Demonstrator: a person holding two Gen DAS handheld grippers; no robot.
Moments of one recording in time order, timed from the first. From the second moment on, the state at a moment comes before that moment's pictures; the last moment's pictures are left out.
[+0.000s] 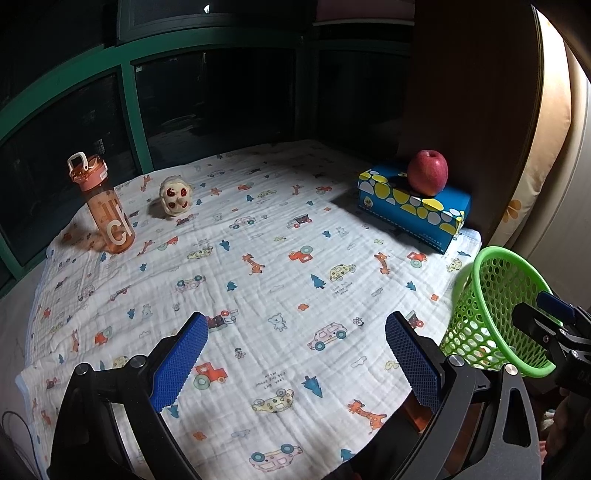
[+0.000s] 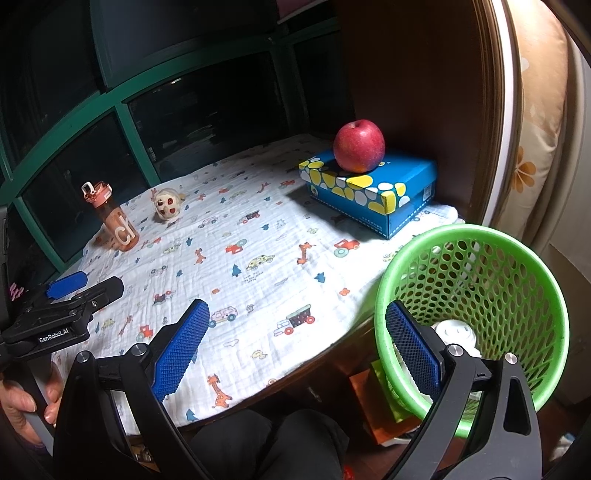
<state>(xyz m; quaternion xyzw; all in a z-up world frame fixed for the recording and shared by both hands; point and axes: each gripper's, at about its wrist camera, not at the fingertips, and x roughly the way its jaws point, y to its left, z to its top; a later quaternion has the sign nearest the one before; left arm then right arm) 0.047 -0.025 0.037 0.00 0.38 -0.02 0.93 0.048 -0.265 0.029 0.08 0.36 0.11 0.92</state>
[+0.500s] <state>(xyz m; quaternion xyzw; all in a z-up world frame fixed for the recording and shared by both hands) 0.047 -0.022 0.035 0.00 0.38 -0.01 0.93 0.049 -0.264 0.028 0.08 0.36 0.12 0.92</state>
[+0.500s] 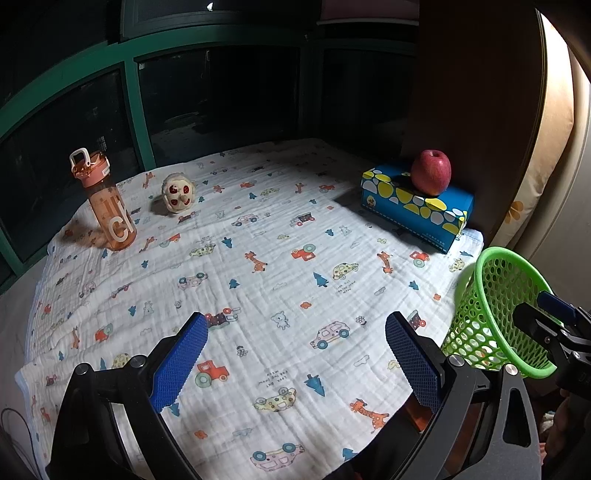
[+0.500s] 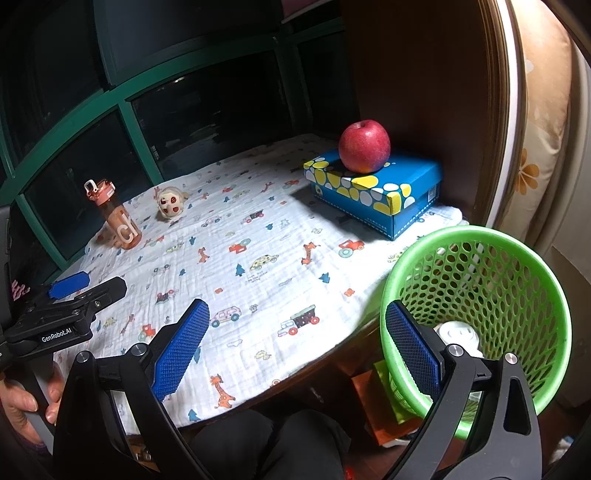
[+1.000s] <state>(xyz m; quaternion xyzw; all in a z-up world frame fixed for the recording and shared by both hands) 0.047 -0.022 0.033 0.00 0.38 -0.01 0.92 0.051 -0.260 0.026 0.07 0.36 0.12 0.92</state>
